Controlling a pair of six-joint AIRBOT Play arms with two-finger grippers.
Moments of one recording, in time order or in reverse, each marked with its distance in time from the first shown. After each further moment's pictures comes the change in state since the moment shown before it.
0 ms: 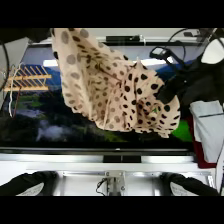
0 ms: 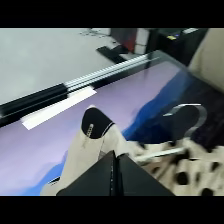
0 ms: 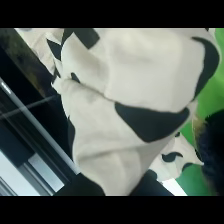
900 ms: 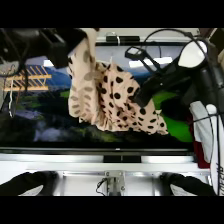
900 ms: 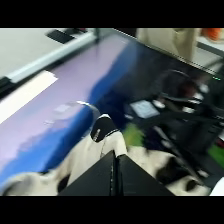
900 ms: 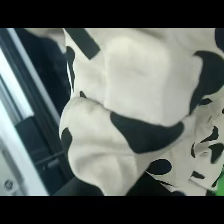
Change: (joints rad) left arm -0.178 0.000 0.001 0.006 -0.124 0.043; right arm 0.164 -0.024 0.001 0.196 -0.111 0.066
